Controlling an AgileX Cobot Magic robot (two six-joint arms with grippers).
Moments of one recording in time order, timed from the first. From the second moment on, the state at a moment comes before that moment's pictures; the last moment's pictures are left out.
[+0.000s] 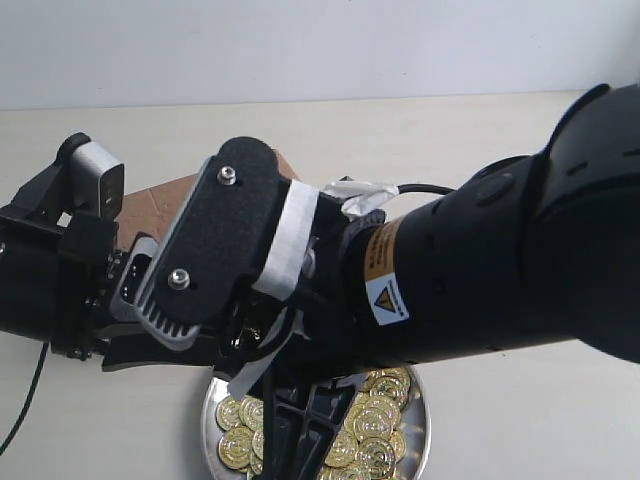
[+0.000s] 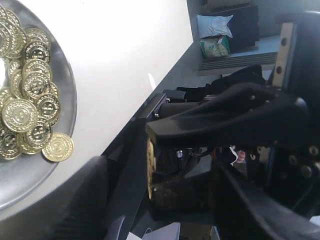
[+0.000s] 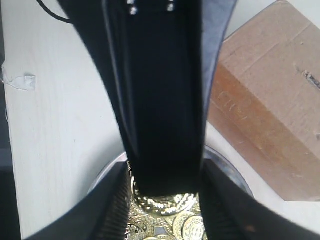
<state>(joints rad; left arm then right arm) -0.28 1.46 -0.58 -1.41 1.21 0.95 0.98 1.38 -0.86 0.05 0.42 -0.32</state>
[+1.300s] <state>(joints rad) -0.37 1.51 -0.58 -1.45 1.17 1.00 0.98 1.38 -0.86 0.05 0.43 -0.32</state>
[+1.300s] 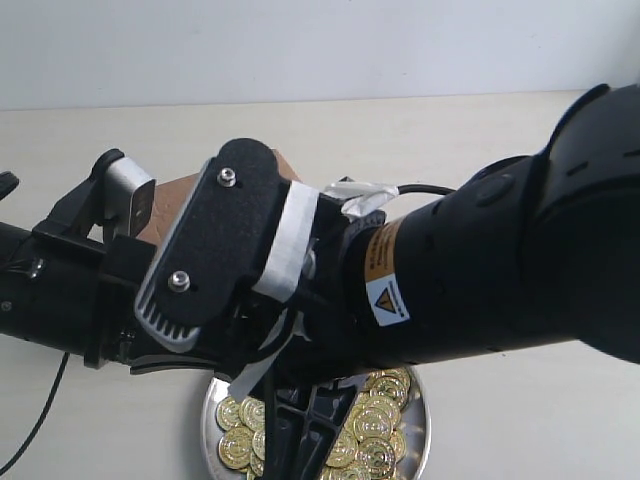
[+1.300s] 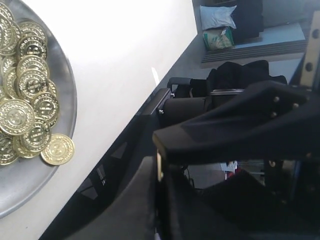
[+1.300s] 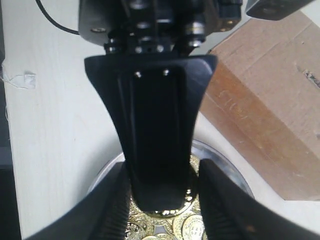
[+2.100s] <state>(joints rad) -0.37 1.51 -0.87 -1.05 0.95 1.01 0.98 1.38 -0.86 -0.11 0.68 -0.04</state>
